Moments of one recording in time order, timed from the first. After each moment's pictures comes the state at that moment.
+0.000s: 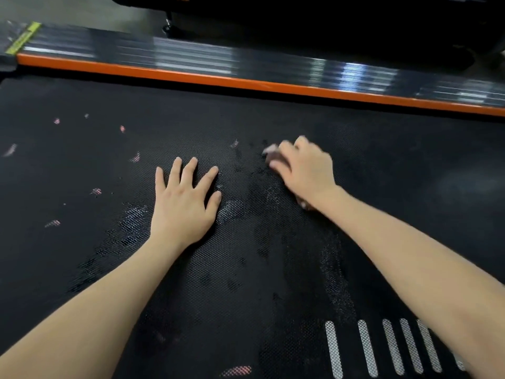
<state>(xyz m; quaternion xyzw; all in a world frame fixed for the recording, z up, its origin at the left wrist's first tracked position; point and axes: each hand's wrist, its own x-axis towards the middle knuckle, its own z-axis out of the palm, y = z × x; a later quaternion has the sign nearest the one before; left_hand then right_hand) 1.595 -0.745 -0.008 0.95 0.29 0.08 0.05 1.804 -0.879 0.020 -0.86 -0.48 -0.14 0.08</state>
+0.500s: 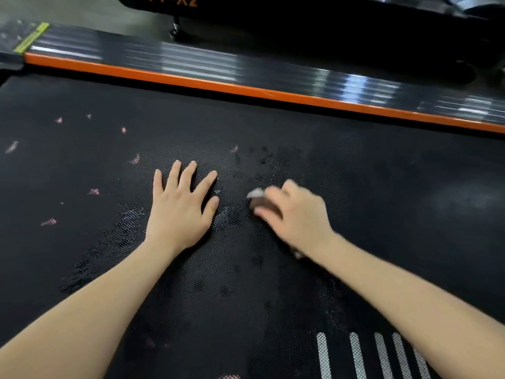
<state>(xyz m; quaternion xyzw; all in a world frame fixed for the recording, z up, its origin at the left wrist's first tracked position) 1.594 -0.746 -0.004 0.95 0.29 0.07 0.06 1.748 -0.916 0.014 -0.83 -0.54 -0.10 0.13</state>
